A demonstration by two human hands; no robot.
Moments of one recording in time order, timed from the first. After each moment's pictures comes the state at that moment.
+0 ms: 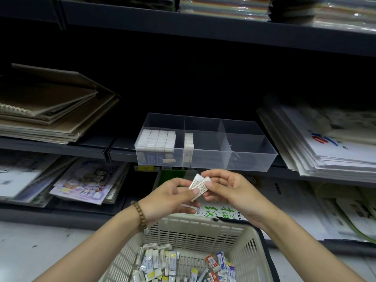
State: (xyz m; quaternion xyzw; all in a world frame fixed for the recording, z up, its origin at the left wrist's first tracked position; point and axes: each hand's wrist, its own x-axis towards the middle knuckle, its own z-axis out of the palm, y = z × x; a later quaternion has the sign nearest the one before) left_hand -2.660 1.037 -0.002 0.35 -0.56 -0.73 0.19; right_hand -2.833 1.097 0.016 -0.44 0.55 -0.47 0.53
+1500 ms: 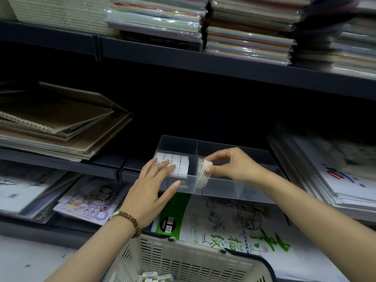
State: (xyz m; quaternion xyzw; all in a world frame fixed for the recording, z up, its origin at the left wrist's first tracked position) left_hand -2.614 0.975 0.000 0.44 -0.84 -0.16 0.29; right_hand -2.851 0.995 0.071 -0.64 0.63 -0.31 0.30
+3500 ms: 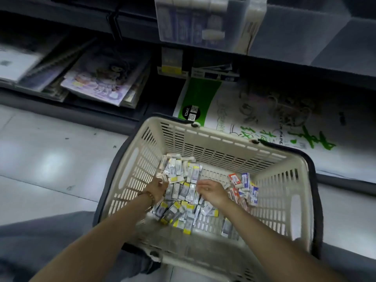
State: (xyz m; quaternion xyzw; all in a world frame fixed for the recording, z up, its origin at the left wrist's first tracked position) left_hand -2.566 1.085 -0.320 0.69 -0.51 -0.51 -0.03; right_hand -2.764 1.132 -0.309 -0.29 0.70 -0.21 0.61
